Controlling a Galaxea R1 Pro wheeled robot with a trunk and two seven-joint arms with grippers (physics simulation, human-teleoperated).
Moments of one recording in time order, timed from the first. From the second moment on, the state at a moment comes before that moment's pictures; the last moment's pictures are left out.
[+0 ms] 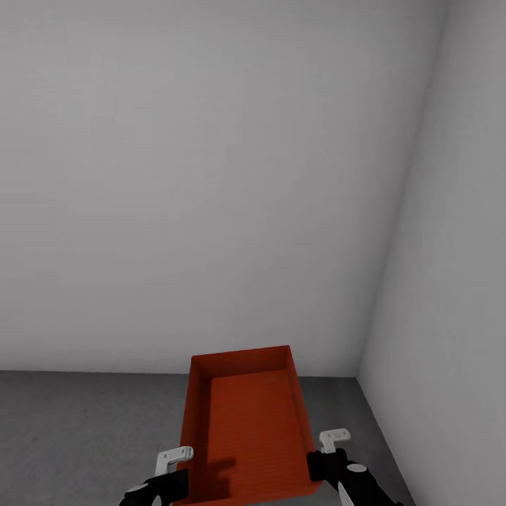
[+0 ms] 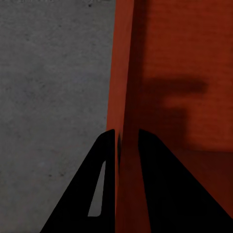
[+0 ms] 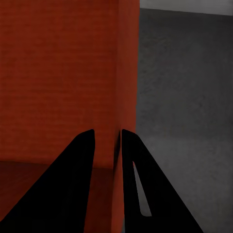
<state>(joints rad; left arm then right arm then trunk) -0.28 -0.06 0.03 -0.66 0.17 0.29 0.05 -0.38 0.04 0.05 -0.55 0.04 0.18 0.10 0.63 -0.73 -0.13</state>
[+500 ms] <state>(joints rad) -0.28 -0.06 0.03 -0.66 0.17 0.30 0.05 -0.38 0.04 0.05 -0.55 0.04 0.18 0.10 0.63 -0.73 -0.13</state>
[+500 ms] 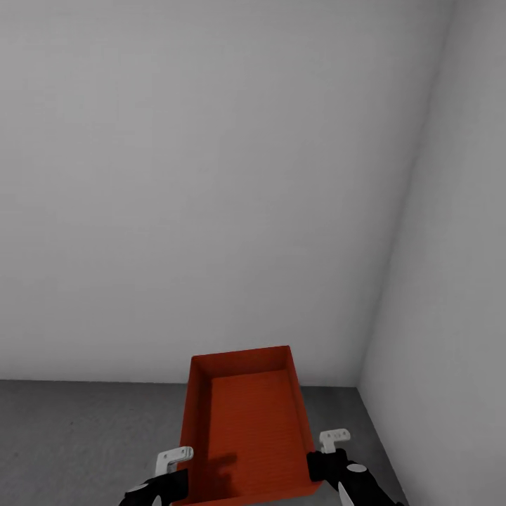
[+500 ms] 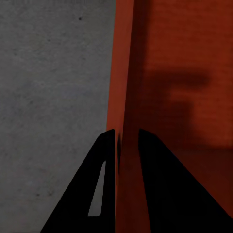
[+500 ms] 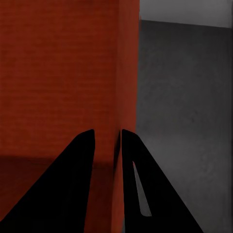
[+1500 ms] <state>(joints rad) -0.28 -0.06 0.03 -0.66 0.17 0.29 0.05 -0.38 0.04 0.05 -0.55 0.04 0.18 0.10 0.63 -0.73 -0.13</state>
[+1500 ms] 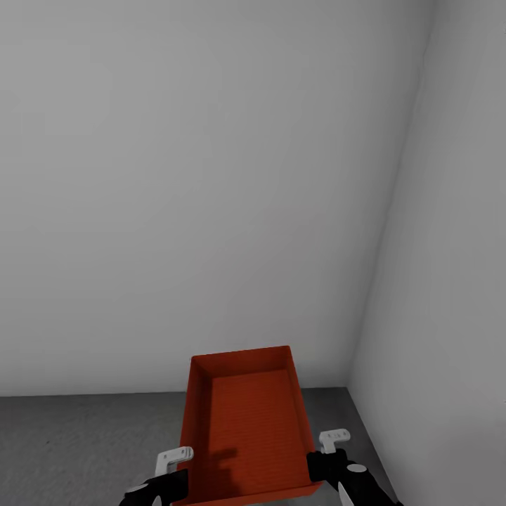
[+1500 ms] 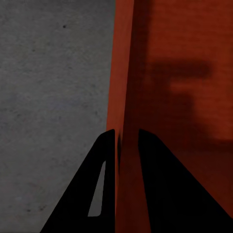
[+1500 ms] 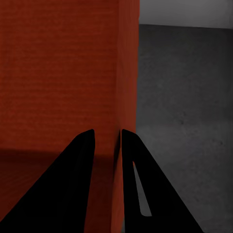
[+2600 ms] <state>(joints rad) -0.28 -0.06 0.02 -0.66 0.17 0.29 0.05 -0.38 0.04 0.05 -0.55 0.04 0.18 0.10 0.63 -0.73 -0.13</state>
